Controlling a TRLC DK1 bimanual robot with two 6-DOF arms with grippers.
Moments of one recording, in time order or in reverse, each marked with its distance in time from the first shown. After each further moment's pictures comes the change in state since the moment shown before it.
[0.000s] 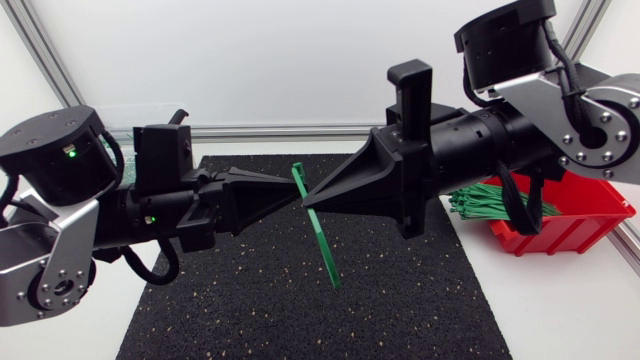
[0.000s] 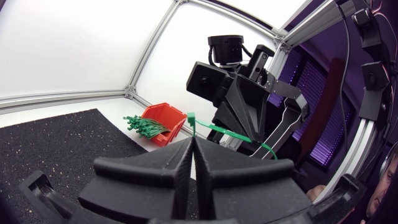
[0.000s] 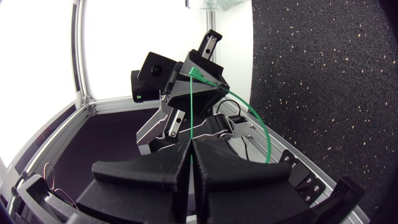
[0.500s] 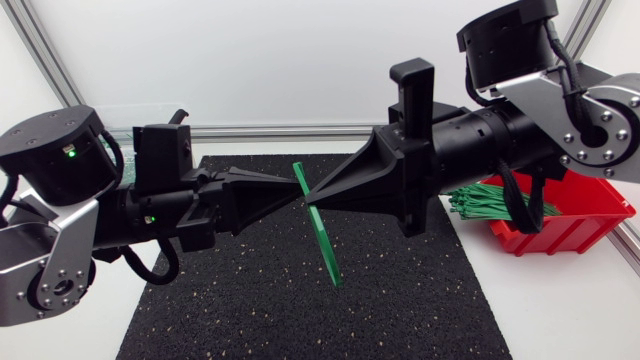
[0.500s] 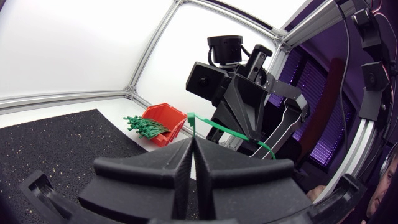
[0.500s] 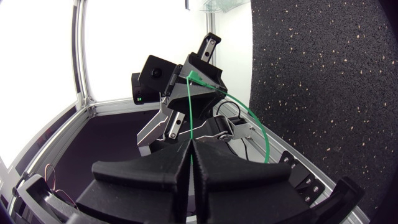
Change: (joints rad) left arm 0.000 -0.001 0.000 0.000 0.000 0.000; right arm -0.013 0.000 0.000 0.000 0.000 0.000
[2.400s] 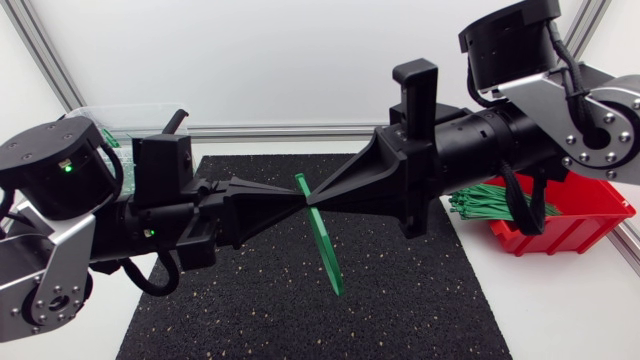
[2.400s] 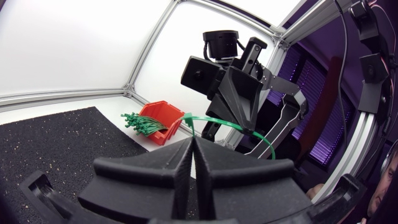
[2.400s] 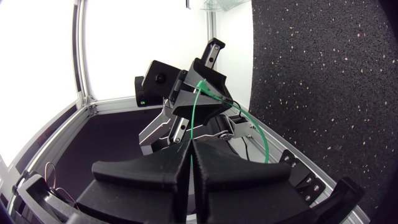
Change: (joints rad) left arm -0.037 -0.033 -0.035 0.000 -0.033 0.008; right arm 0.000 -0.005 -0.006 0.001 -0.008 0.000
